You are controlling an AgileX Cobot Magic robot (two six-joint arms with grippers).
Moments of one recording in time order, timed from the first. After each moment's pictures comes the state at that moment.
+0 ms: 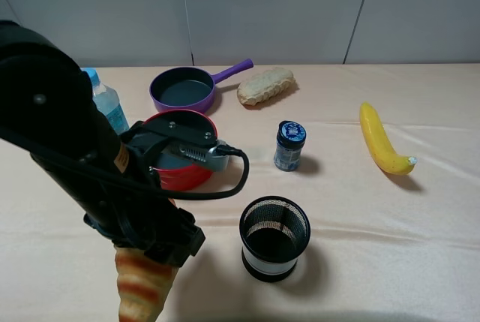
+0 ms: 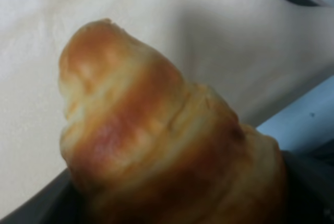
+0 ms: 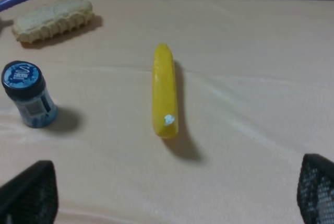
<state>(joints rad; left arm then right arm) -0.92 1.50 -0.78 -0.14 0.70 -0.32 0.01 -0.01 -0.50 0.09 1.03 -0.06</state>
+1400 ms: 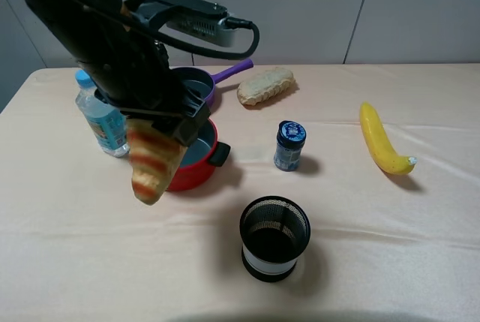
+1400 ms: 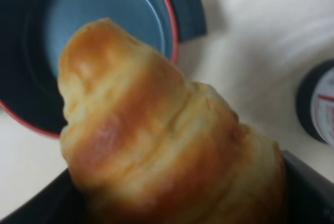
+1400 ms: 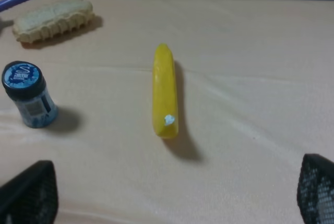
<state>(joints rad) -0.76 1.55 -1.15 0.08 0.84 -0.19 0.01 -0.01 -0.50 0.09 1.03 -0.06</state>
